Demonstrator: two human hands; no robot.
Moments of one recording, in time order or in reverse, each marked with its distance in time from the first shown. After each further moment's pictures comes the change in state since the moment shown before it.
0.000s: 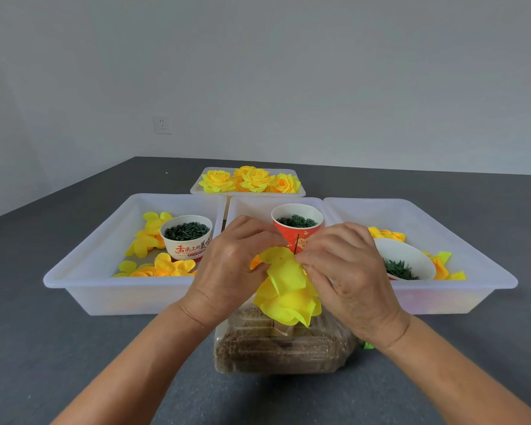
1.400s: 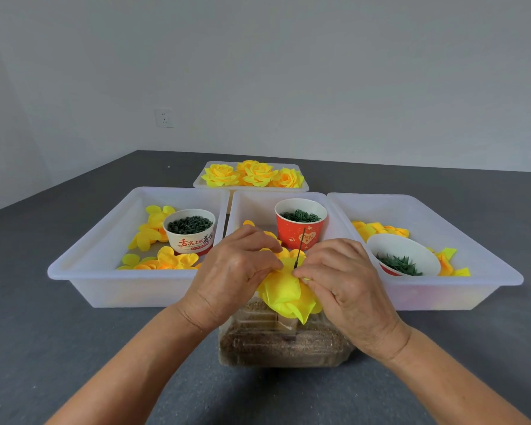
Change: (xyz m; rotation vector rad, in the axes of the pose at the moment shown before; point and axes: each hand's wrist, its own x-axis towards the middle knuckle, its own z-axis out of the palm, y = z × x) left_hand -0.014 -0.009 0.000 0.042 -0.132 0.133; right_hand -0.014 -0.010 0.003 0.107 -0.176 0.071
